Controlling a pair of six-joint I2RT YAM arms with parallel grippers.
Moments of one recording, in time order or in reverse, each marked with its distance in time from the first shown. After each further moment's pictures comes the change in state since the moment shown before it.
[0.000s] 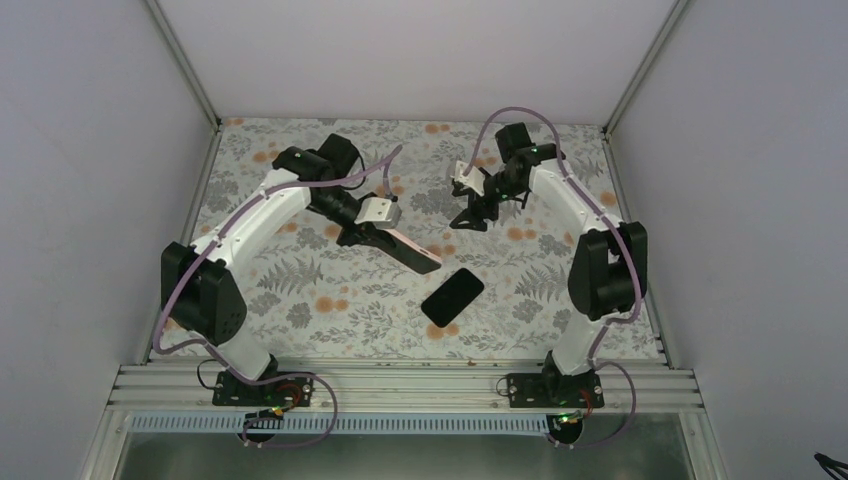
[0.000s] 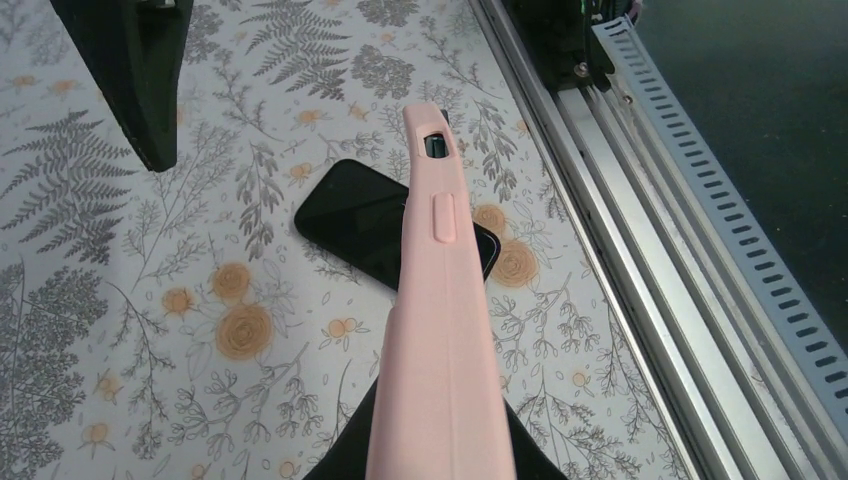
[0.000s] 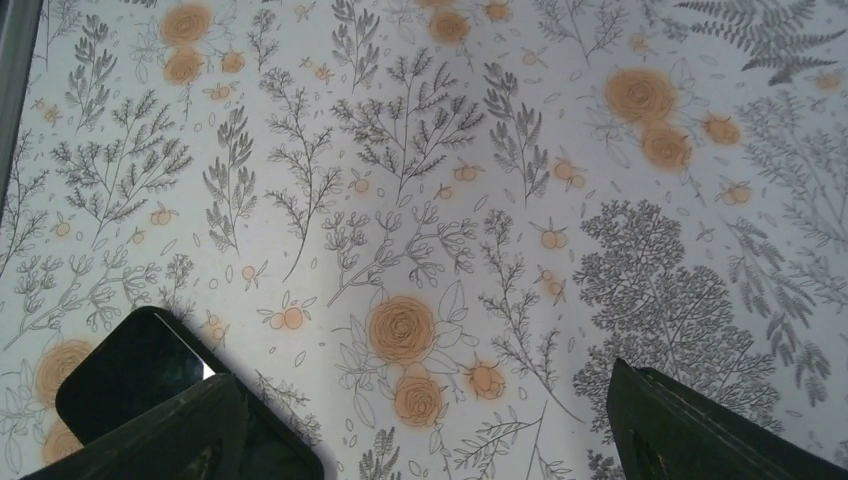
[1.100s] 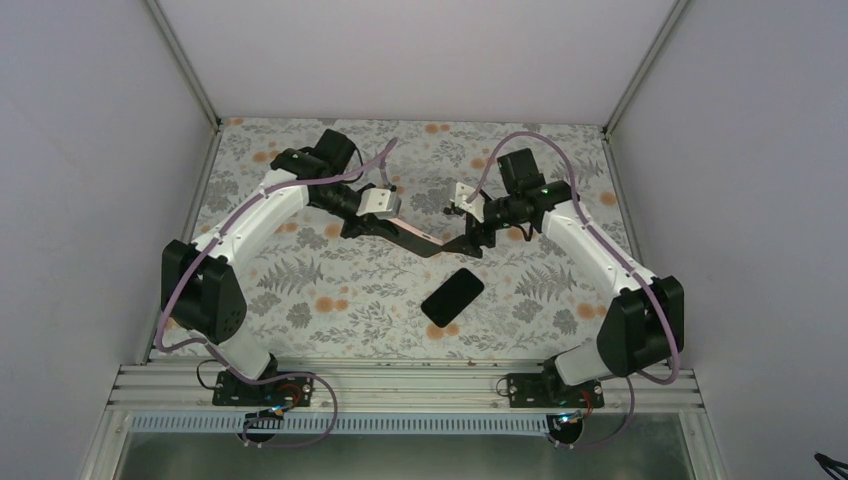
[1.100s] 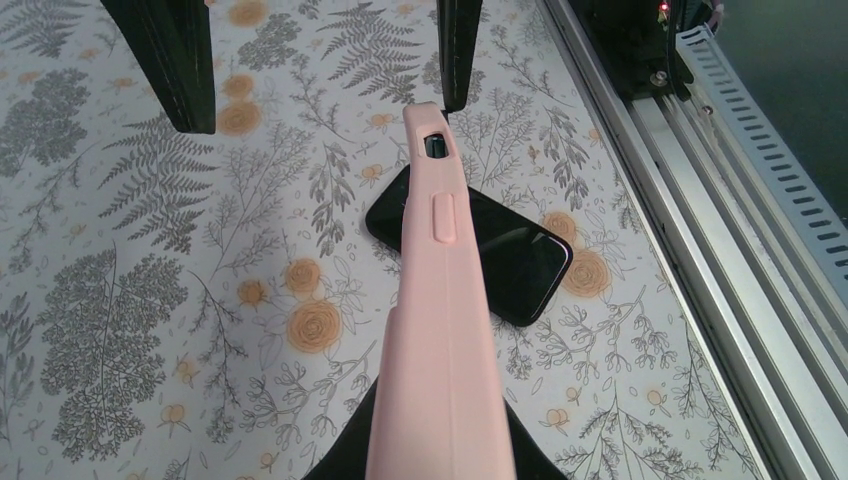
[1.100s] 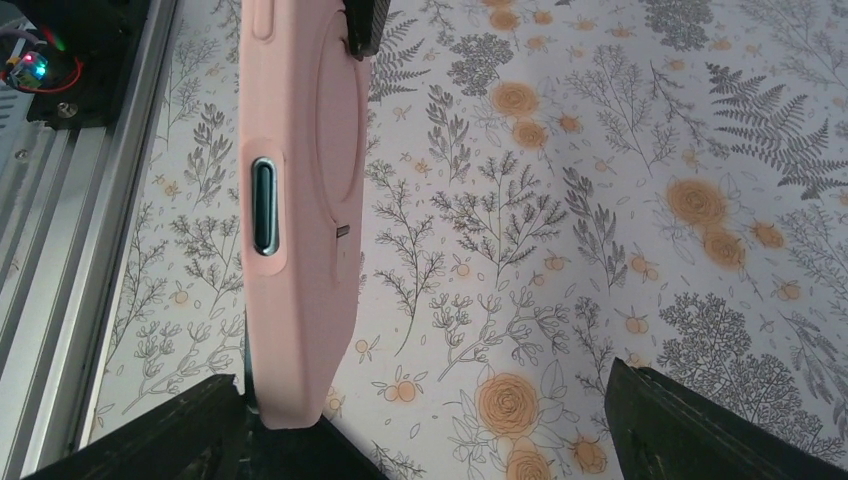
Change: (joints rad) left arm 0.022 0.003 -0.037 0.168 0.001 -0.080; right arm 0.097 -0.340 -0.309 0.192 -0.065 0.154
